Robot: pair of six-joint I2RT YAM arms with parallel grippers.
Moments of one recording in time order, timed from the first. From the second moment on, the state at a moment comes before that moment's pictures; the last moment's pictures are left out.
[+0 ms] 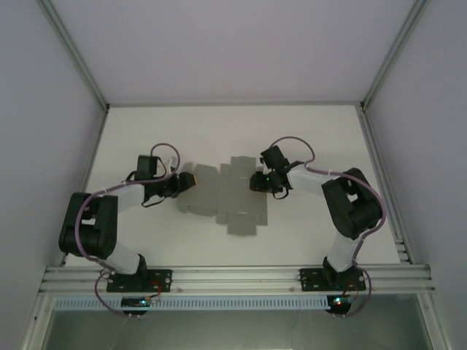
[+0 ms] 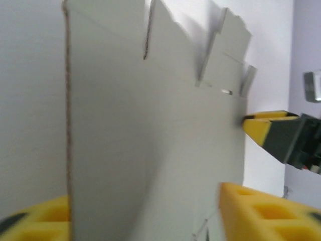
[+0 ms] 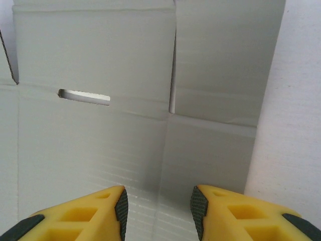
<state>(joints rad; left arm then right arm) -0.14 1.53 0.64 0.01 0.74 -0.57 0.51 1.77 0.99 -0.29 -0.18 0.51</state>
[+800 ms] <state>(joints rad) -0.14 0.96 0.67 0.18 0.86 -0.97 0.24 1.17 0.96 -0.38 -0.69 0.44</state>
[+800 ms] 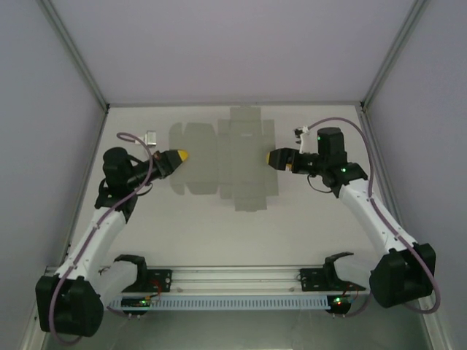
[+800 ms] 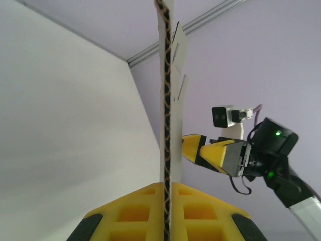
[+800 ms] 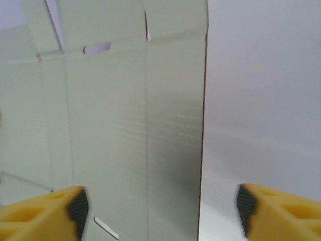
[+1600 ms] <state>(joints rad) -0.13 0.90 0.74 -0.13 0.63 -0.87 0.24 1.14 0.93 -0.44 -0.79 0.39</state>
